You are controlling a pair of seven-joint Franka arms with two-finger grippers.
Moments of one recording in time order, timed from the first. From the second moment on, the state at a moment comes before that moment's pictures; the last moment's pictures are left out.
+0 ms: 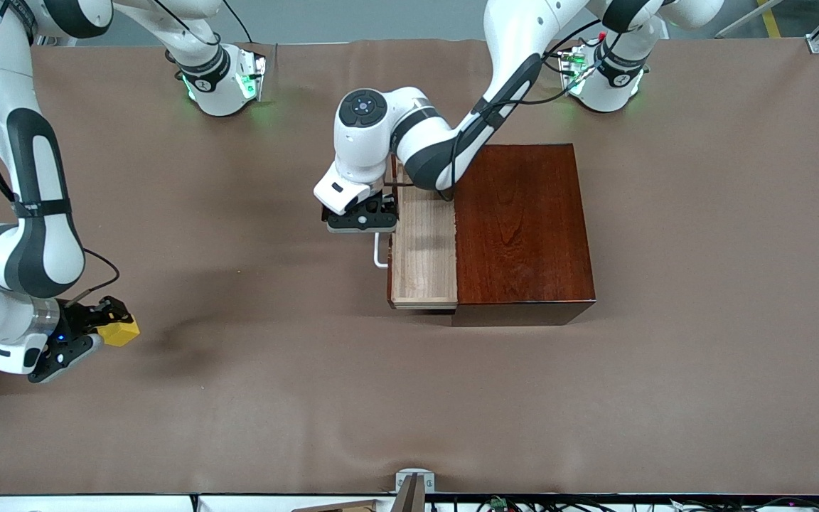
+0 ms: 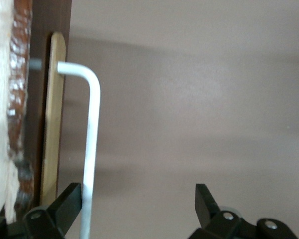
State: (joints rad) left arm -0.82 0.76 -0.19 -1.30 0.15 2.22 -1.11; right arm -0.14 0.64 -0.01 -1.43 0.09 1.95 -0.81
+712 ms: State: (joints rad) left arm -0.74 0.55 -0.19 -1.22 0.14 1.90 -1.11; right arm -0.14 0.63 0.04 -1.40 0.09 1.95 -1.14
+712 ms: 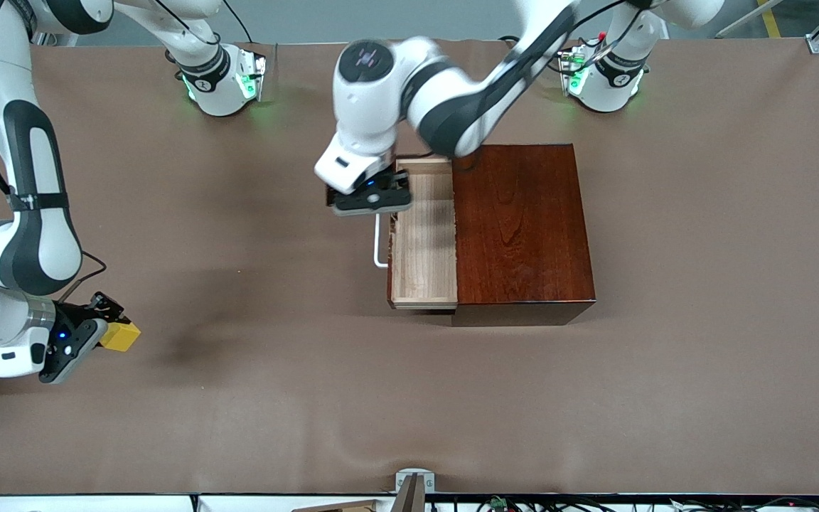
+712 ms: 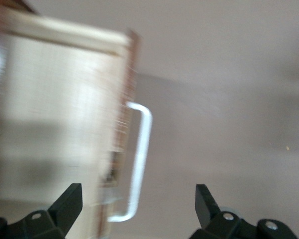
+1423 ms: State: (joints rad) left arm -0.13 0.01 -0.18 -1.56 0.05 1.56 -0.26; right arm 0.25 0.48 0.12 -1.39 -0.04 1.94 -1.18
